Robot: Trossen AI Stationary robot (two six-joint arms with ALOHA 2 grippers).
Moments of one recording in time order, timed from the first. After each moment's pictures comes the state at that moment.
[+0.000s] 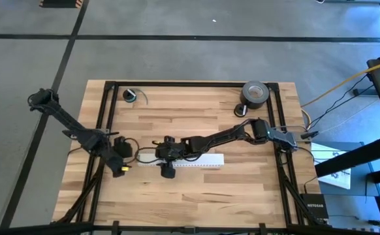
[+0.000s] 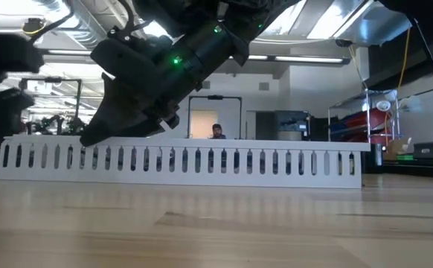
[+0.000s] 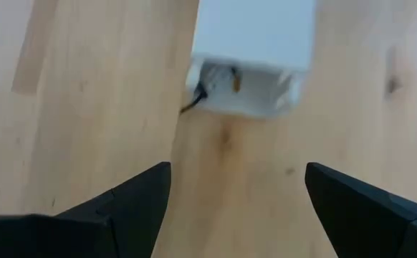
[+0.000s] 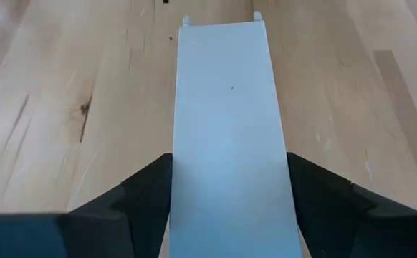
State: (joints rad) left arm -0.64 0.87 0.40 -0.68 -0.29 -0.76; right arm 0.14 2.35 1.75 -0.18 0.02 0.15
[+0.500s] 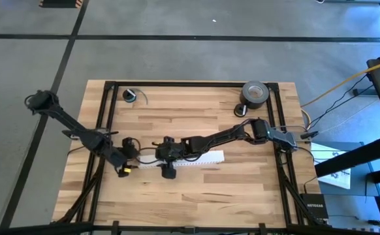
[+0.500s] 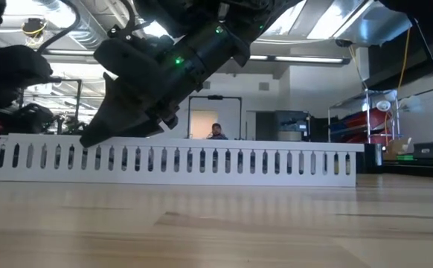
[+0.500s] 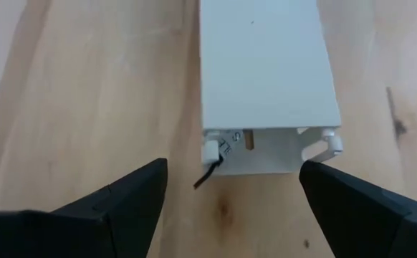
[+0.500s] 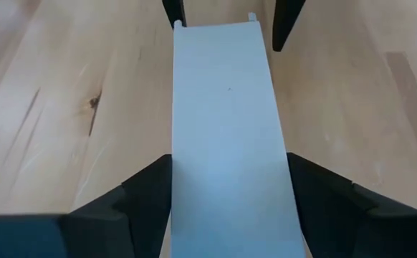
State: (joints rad) left arm -0.58 0.89 0.22 -0.26 -0.37 -0.54; right arm 0.14 2.35 1.74 -0.15 0.01 0.12
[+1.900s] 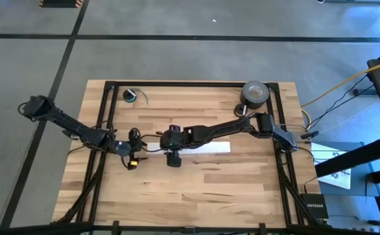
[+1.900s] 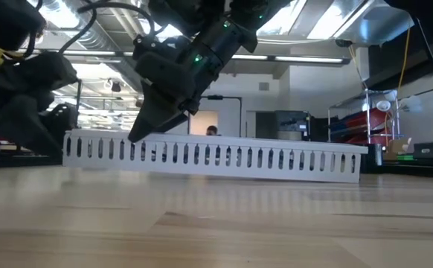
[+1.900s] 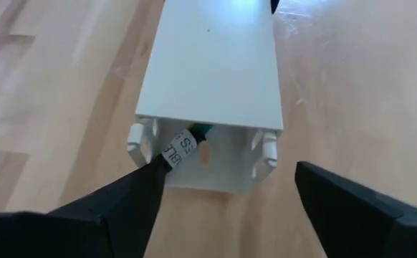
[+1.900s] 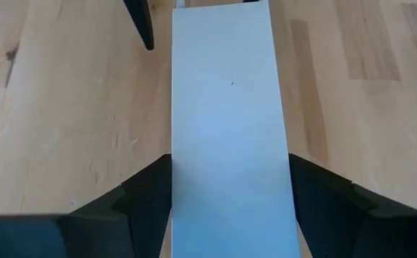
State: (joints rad) left arm -0.36 0.93 0.14 0.02 -0.38 -0.30; right arm 0.08 2.25 1.73 -0.36 0.04 0.02
